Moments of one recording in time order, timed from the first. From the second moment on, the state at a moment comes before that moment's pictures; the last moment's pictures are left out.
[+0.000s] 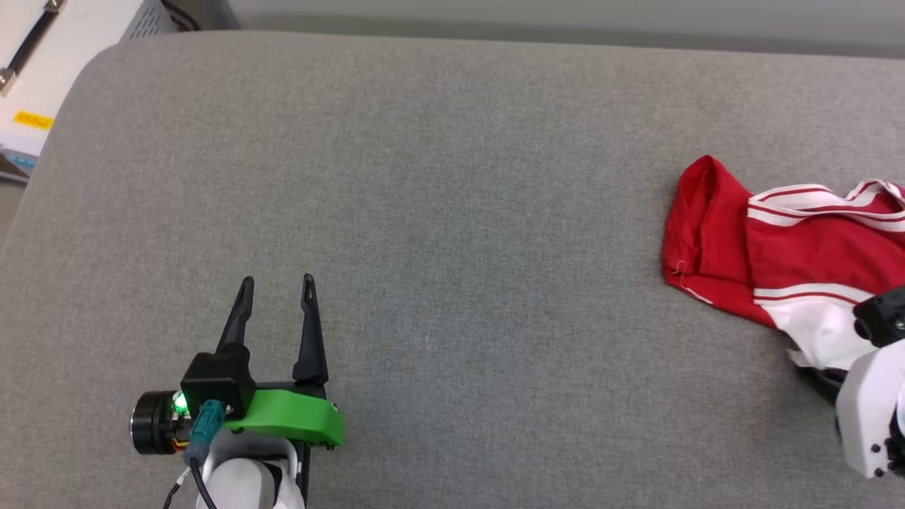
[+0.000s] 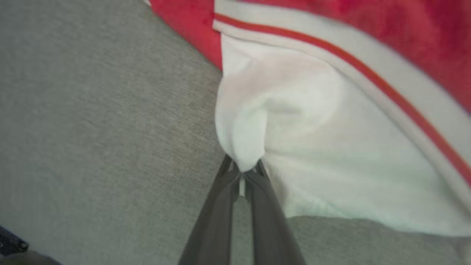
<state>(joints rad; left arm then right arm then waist) -0.09 0.05 -0.07 0.09 -0.12 0.03 -0.26 -0.19 -0.78 0.41 0.11 0.74 0.13 0.50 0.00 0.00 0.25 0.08</state>
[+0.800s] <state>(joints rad) -0.12 0.05 -0.09 0.07 -0.13 0.03 -0.26 -0.76 -0.48 0.82 0.03 0.85 0.13 0.52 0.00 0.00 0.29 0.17</state>
